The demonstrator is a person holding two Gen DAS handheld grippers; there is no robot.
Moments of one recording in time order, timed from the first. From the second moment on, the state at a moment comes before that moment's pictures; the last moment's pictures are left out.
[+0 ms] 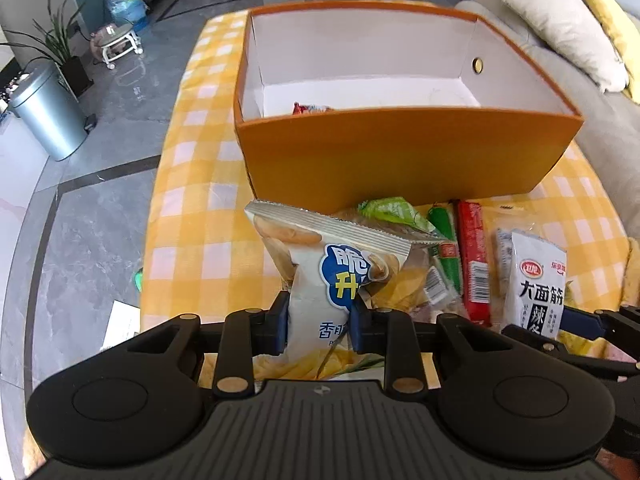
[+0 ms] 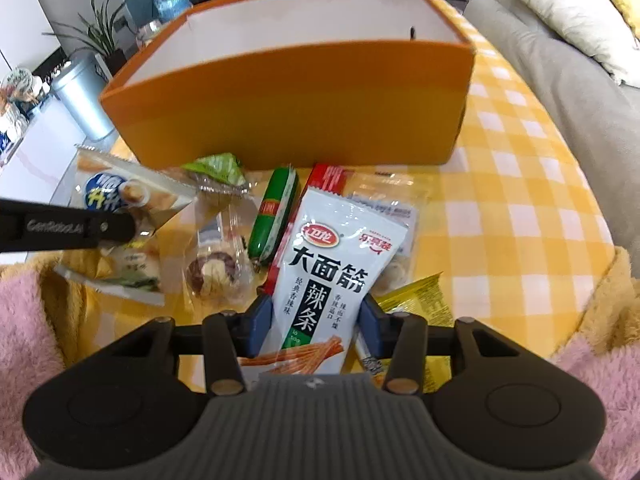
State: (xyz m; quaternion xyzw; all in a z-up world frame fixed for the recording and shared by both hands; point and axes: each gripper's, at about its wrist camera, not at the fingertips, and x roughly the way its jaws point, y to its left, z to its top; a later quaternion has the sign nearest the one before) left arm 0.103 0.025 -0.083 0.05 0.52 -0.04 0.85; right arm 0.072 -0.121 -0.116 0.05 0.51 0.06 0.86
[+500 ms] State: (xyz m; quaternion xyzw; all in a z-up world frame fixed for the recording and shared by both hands) left arm 0.074 0.016 -0.027 0.02 0.47 -0.06 0.88; right arm 0.045 -0.129 -0.057 0.02 0.42 0.10 0.90
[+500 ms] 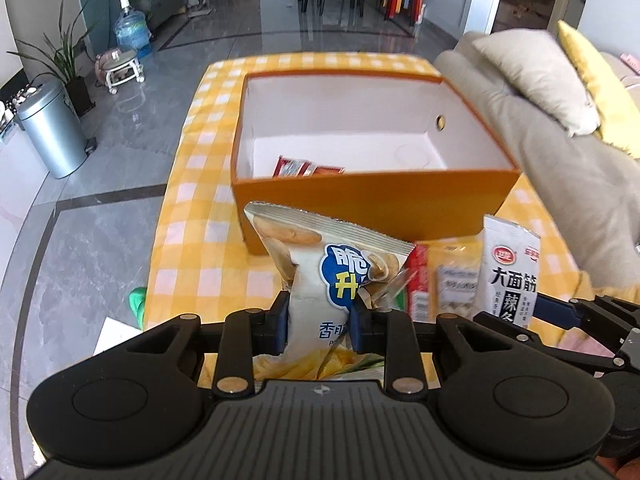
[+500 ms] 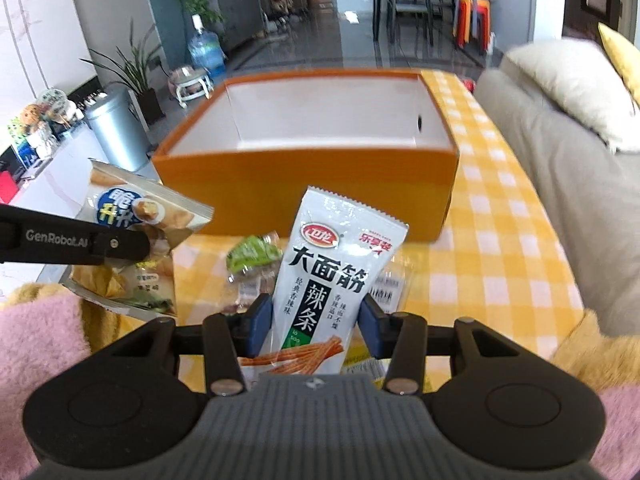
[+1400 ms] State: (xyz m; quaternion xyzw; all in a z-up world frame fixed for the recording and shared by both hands) left arm 0.175 -0.024 0.033 -0.02 0.41 -0.12 0.90; right arm 0.133 -0.166 0.035 -0.10 0.30 0.13 0.94
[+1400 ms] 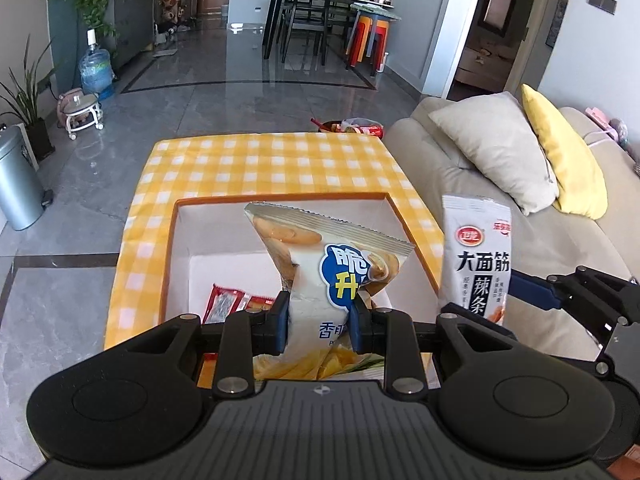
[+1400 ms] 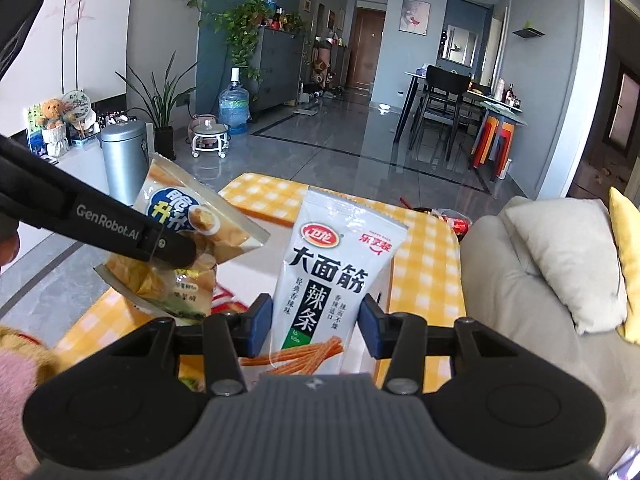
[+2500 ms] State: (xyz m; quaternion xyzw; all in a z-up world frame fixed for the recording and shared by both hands) left arm 0.302 -0.056 -0.102 -0.02 0.57 -0.11 0.81; right arm 0.303 -0.139 -0.081 -0.18 0.52 0.17 0.82
